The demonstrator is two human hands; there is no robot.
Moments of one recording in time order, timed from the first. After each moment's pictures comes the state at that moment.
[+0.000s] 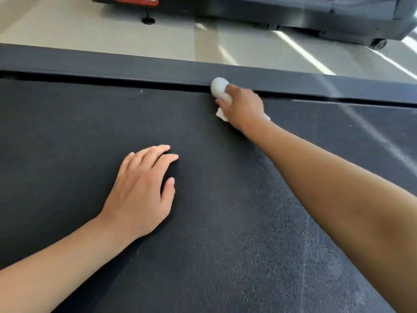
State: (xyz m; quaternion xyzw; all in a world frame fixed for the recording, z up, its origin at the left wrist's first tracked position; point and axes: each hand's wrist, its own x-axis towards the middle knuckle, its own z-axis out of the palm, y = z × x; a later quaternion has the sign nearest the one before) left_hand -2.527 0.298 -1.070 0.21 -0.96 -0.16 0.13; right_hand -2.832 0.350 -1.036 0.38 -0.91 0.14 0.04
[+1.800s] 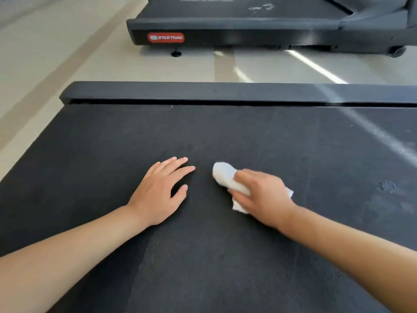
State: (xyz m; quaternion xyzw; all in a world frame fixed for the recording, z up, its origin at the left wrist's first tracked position) left_hand -2.470 0.309 -1.062 0.18 -0.97 -0.17 0.08; right_hand -2.666 0.529 -1.041 0.54 -0.82 0.19 0.01
